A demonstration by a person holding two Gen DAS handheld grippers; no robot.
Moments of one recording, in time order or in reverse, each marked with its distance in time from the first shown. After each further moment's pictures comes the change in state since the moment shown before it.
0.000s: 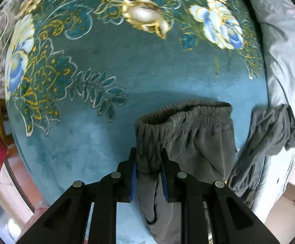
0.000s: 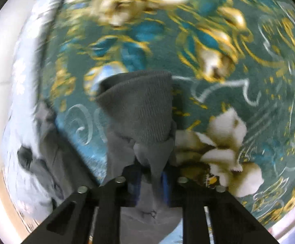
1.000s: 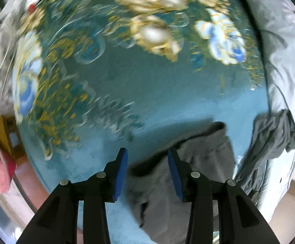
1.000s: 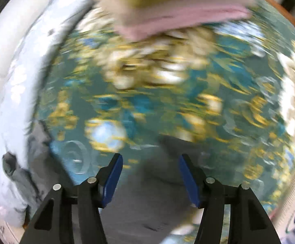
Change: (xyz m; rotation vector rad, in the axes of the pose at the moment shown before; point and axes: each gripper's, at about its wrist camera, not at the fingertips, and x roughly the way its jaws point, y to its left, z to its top) left arm -0.028 0.016 0.039 0.048 -0.040 0.014; right arm -0.053 0.036 0.044 -0.130 -0.186 -0.186
